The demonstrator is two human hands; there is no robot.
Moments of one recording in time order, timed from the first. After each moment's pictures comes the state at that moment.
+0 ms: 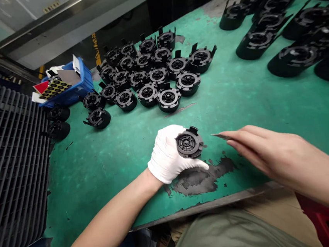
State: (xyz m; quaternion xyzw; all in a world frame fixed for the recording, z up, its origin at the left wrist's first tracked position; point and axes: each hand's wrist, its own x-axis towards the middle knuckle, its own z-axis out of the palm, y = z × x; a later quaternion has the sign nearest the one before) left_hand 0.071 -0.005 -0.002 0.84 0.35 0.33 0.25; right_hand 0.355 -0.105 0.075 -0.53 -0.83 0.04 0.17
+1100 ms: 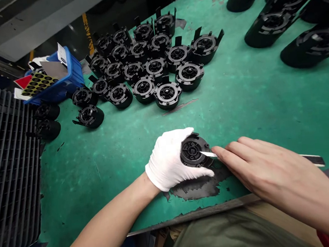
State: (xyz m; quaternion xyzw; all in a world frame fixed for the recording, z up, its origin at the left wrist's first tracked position) left_hand 0.068 -0.011 0.007 0.86 0.28 0.35 0.24; right_hand 0.335 -0.106 0.072 -0.45 -0.89 -0.03 0.10
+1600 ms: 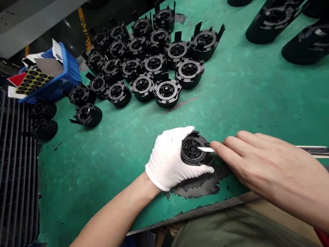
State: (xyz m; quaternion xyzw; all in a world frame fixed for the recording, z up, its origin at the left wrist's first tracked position) left_hand 0.069 -0.013 0.006 0.86 0.33 0.27 0.26; right_hand 0.327 -0.099 0.079 -0.46 -0.88 -0.05 0.06
